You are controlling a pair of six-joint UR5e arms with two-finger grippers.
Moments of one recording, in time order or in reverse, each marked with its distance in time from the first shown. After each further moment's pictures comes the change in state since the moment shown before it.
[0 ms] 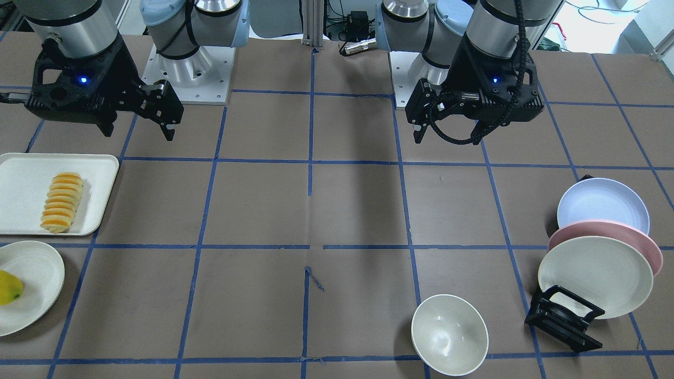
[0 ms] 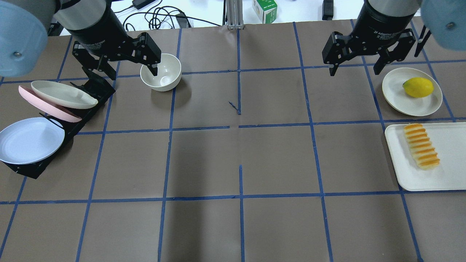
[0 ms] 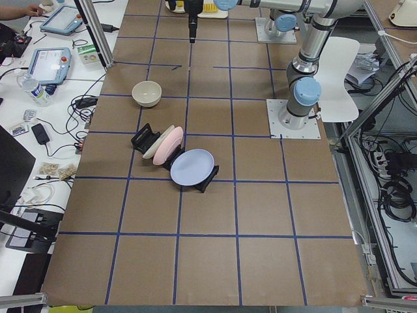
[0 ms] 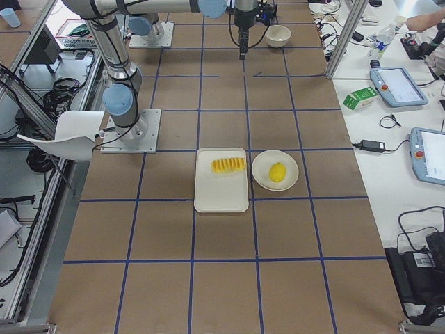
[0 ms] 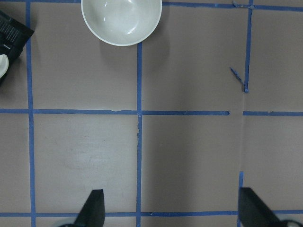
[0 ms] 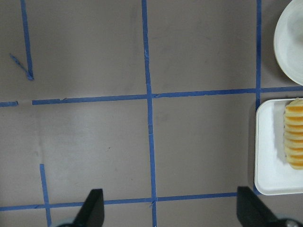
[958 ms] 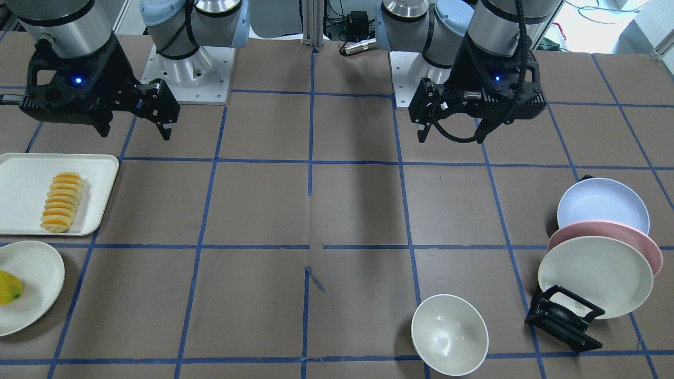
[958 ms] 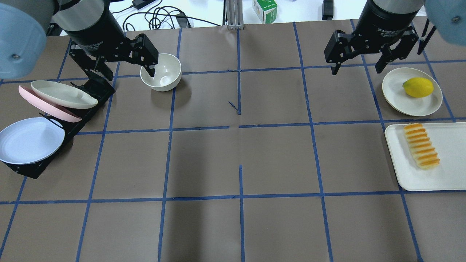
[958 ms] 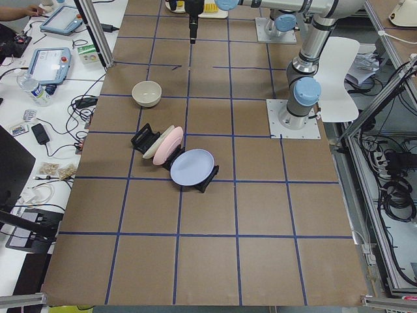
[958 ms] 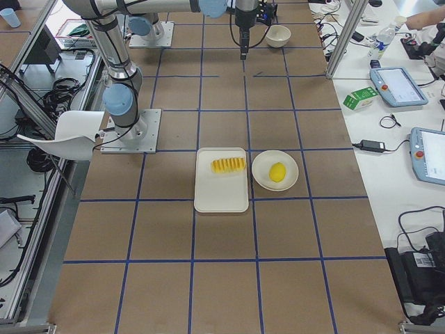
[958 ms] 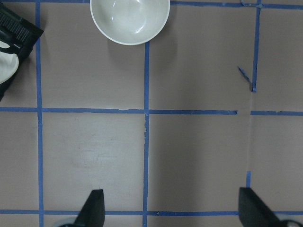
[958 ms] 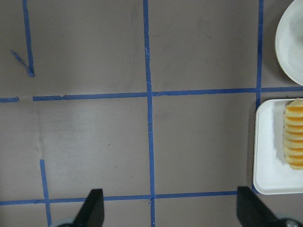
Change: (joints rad) left arm 0.001 0.004 -0.005 0.004 0.022 0.000; right arm -0.013 0.007 -0.020 0.028 0.012 -0.024
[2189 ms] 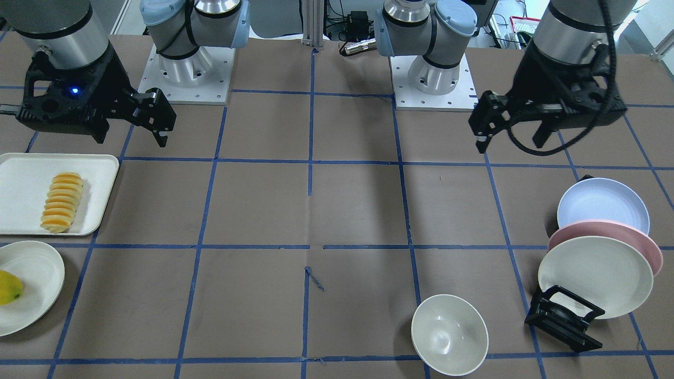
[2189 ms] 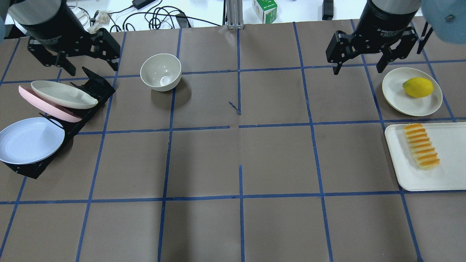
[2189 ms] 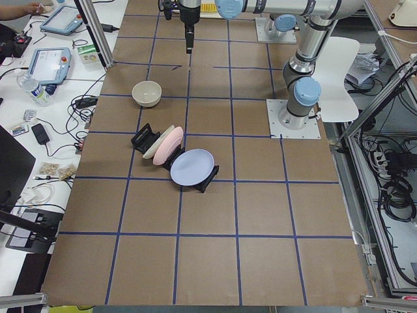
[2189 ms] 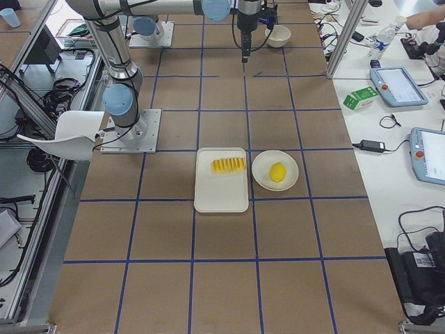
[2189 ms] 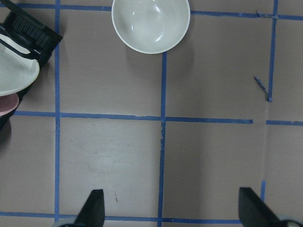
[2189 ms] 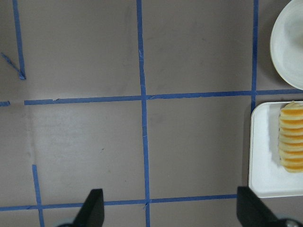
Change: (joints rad) left arm 0.178 0.006 0.006 0.004 0.088 0.080; right arm -0.008 0.016 0.010 -0.024 -0.019 -0.003
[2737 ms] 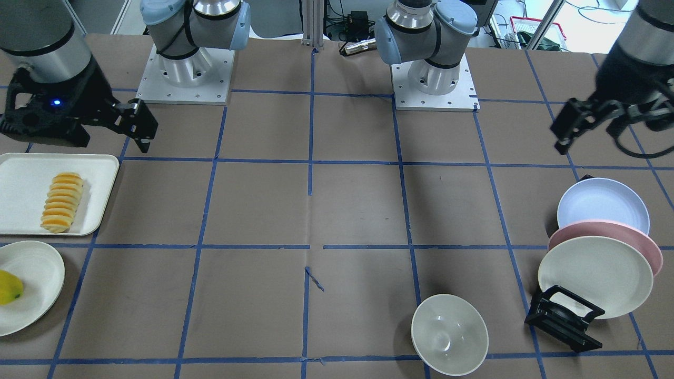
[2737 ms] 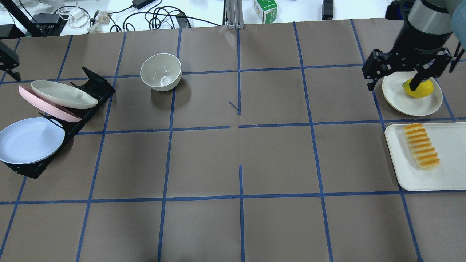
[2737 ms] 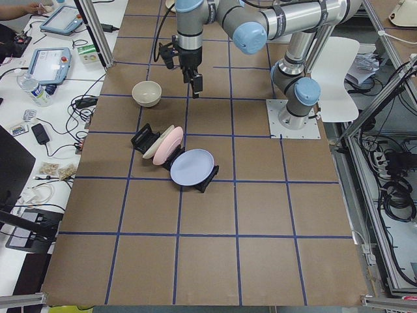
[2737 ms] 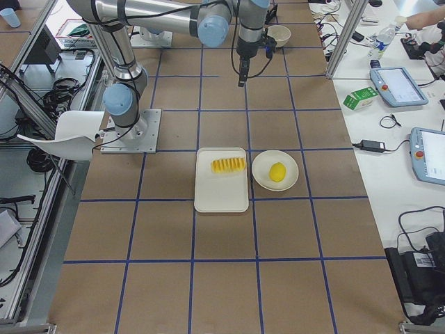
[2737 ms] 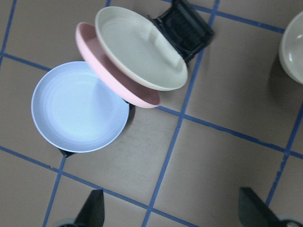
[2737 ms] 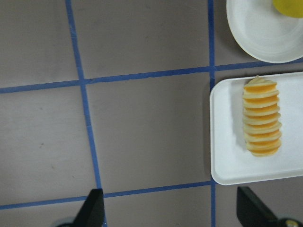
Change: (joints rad) left arm 0.424 -0.017 -0.017 0.009 0.047 0.070; right arm -0.231 -0.002 0.149 -0.060 -0.034 -0.183
